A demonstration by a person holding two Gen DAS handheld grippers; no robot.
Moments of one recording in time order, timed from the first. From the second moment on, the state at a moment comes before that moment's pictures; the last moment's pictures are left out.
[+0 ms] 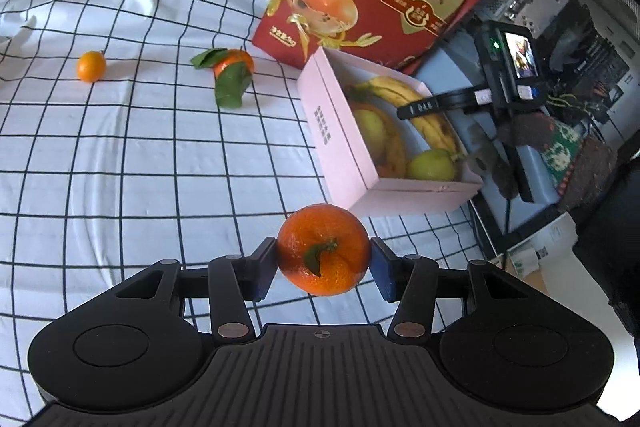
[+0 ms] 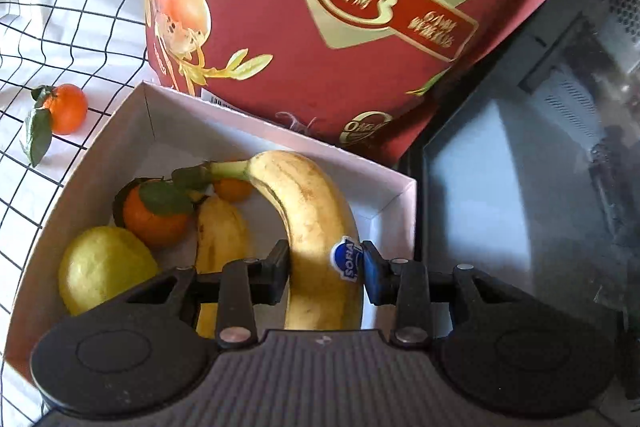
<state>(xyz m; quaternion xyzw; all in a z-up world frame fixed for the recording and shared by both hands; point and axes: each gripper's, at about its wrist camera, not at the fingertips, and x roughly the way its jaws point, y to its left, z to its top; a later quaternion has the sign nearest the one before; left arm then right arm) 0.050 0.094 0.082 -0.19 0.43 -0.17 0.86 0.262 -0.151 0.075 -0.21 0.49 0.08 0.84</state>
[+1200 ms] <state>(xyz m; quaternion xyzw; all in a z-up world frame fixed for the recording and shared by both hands) 0.237 -0.032 0.129 -0.10 0.47 -0.29 0.83 0.019 -0.186 0.120 0.01 0.42 0.07 0.91</state>
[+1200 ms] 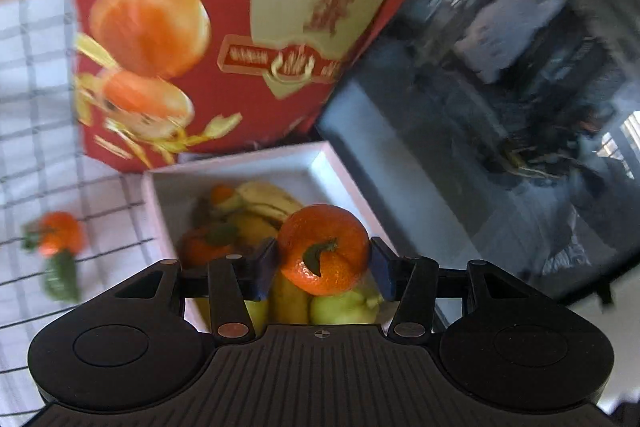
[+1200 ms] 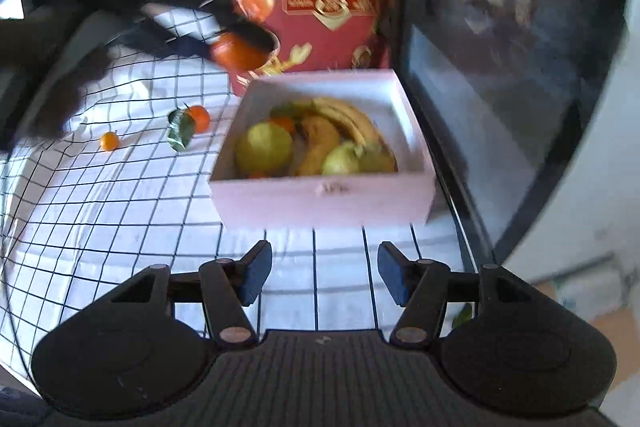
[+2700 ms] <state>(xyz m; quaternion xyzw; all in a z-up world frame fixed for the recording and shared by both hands) 0.204 0.229 0.057 -0.10 0.40 0.03 0.91 0.031 -0.088 0.100 -0.08 0.45 0.18 0.87</state>
